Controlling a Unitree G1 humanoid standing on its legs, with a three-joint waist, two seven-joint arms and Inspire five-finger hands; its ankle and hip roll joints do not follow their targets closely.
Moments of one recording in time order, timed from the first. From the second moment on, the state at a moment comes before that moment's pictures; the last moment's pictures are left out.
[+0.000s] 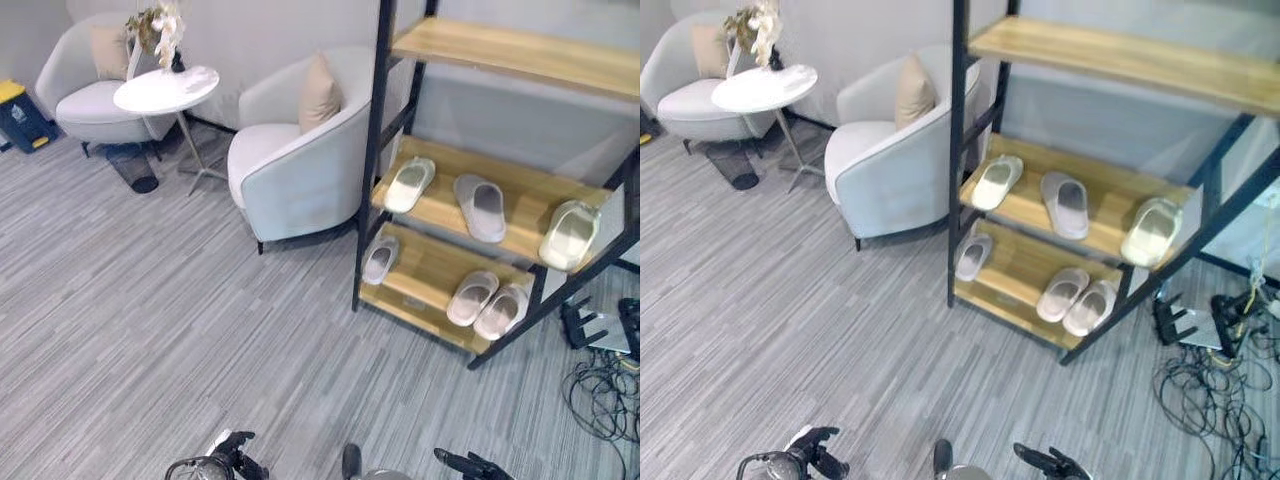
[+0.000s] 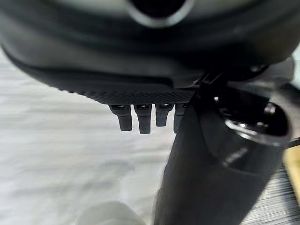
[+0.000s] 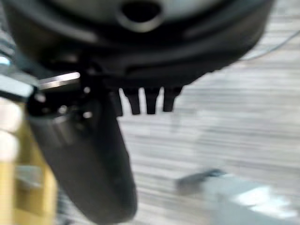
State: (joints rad) left arm -0.15 0.23 -0.31 1.33 0.16 -0.11 0.07; right arm -0.08 -0.32 0.00 1.33 0.58 -0.06 0.00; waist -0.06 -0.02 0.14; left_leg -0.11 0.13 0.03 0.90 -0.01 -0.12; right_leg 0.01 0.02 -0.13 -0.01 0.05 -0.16
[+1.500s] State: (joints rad) left arm -0.17 0.24 -0.45 1.25 0.16 -0.12 0.11; right arm -0.03 -0.35 0.02 1.20 0.62 -0.09 -0.05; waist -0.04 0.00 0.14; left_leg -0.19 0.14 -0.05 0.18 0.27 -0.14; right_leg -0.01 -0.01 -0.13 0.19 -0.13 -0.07
